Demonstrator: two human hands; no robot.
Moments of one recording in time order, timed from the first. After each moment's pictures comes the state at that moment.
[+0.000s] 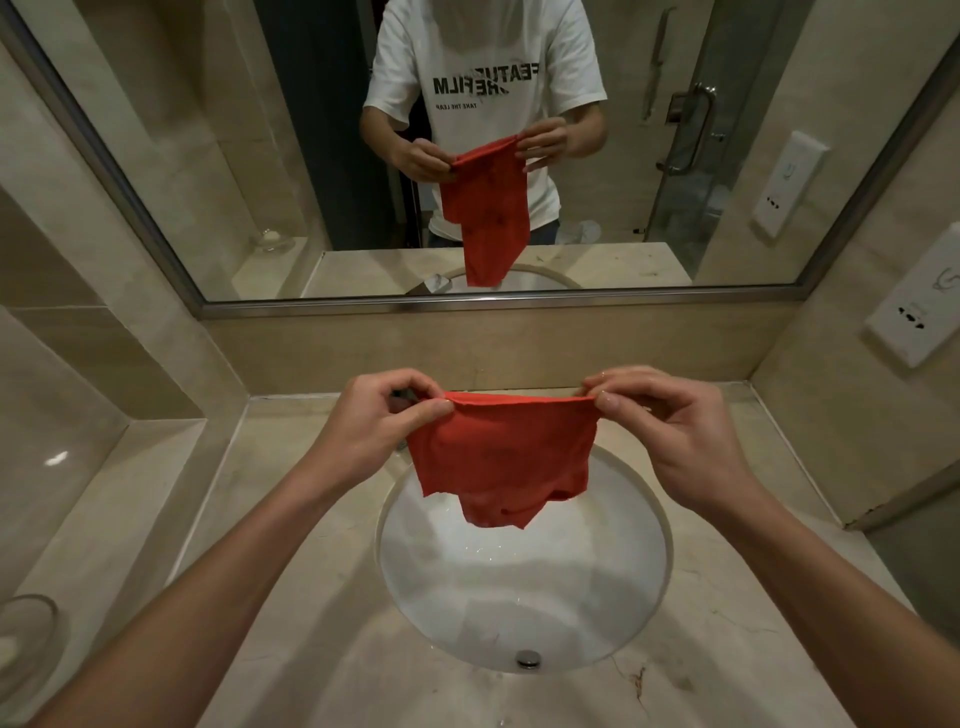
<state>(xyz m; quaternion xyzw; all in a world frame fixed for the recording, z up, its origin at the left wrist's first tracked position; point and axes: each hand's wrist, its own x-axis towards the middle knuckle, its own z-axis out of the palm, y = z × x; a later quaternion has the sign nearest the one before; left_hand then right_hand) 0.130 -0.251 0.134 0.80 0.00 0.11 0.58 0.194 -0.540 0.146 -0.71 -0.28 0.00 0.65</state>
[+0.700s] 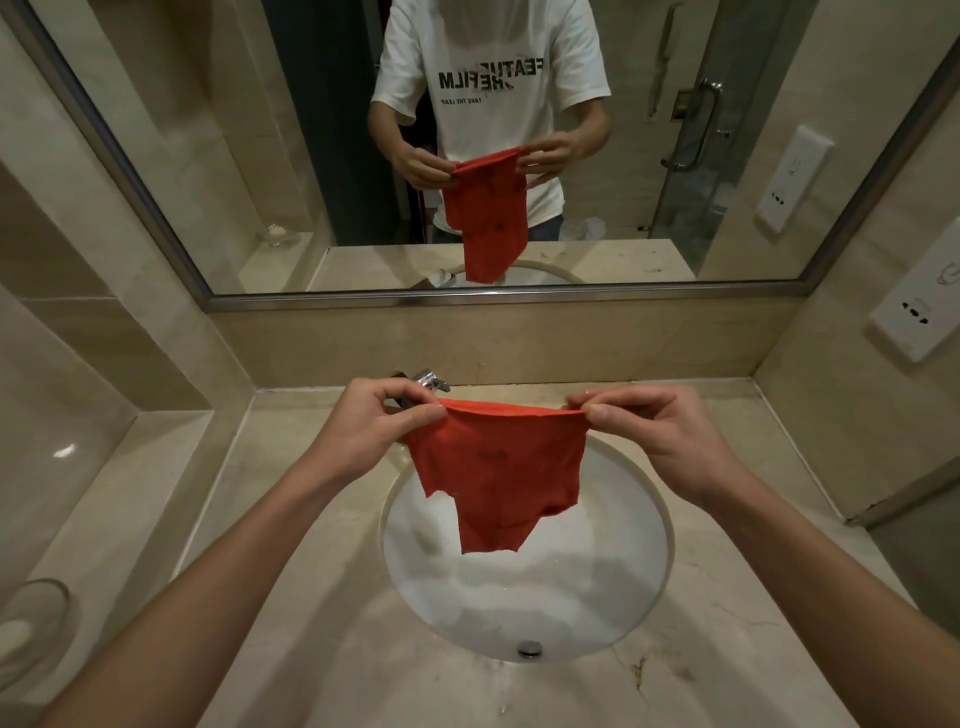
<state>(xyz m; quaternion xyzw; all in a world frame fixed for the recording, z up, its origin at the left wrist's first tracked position) 0.121 -0.247 0.127 0.79 0.05 0.08 0.61 0.199 -0.541 0.132 -0.69 -0.23 0.13 0.67</state>
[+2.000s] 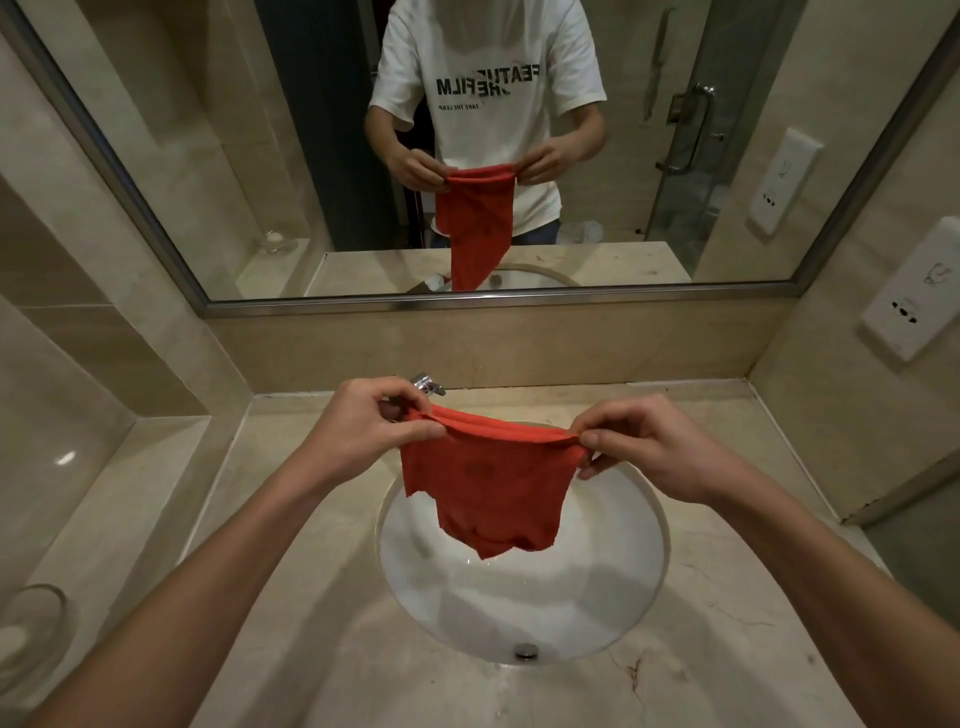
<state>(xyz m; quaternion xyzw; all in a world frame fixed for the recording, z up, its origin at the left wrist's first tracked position) 0.121 -0.244 0.131 0.85 0.03 0.09 0.52 0.207 -0.553 0.135 -0.74 -0.31 0.24 0.55</state>
